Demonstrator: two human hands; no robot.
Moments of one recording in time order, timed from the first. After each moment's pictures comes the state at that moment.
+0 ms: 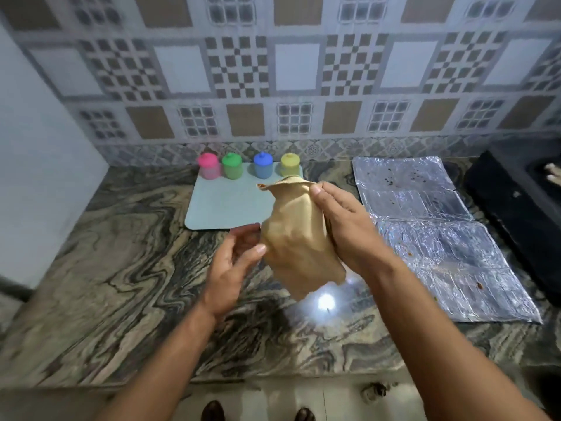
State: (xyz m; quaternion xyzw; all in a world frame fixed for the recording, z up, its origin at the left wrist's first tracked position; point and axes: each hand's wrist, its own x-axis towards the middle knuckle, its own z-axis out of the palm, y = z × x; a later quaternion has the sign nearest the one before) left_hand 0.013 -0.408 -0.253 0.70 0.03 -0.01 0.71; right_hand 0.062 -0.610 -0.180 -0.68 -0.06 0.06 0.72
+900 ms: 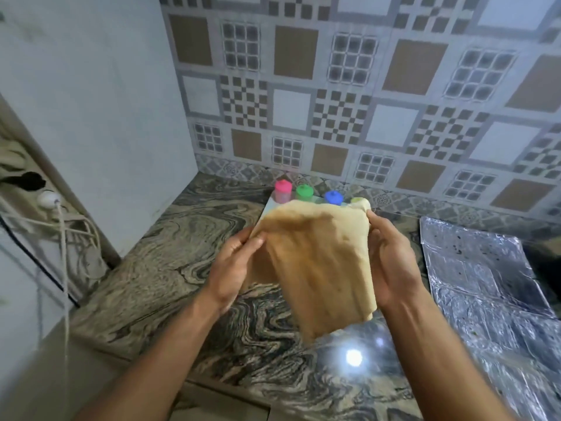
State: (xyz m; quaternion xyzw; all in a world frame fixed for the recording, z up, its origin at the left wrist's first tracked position) left_hand -0.008 -0.302 -0.201 0.61 0.09 0.09 0.78; right_hand 0.059 -0.524 -0.148 -0.43 0.02 0.21 0.88
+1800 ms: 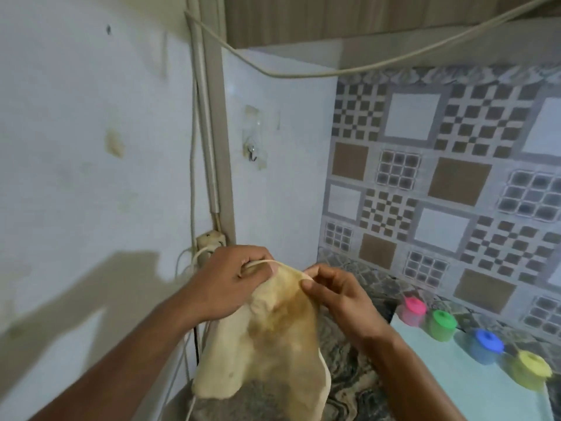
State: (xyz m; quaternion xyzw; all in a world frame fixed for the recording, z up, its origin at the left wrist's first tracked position) left_hand -0.090 -0.046 -0.042 0.91 0.09 0.22 0.33; right_hand 0.074 -0.215 -0.109 -0.55 -0.43 0.27 0.66
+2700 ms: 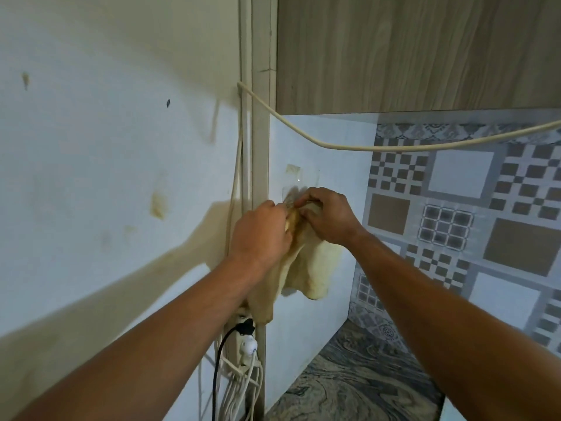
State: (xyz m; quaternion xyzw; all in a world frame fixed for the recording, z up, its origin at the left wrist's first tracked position) left_hand 0.007 0.043 0.053 0.89 0.27 0.37 -0.01; right_hand 0.184 -0.016 0.059 -0.71 -0.55 -0.12 0.41
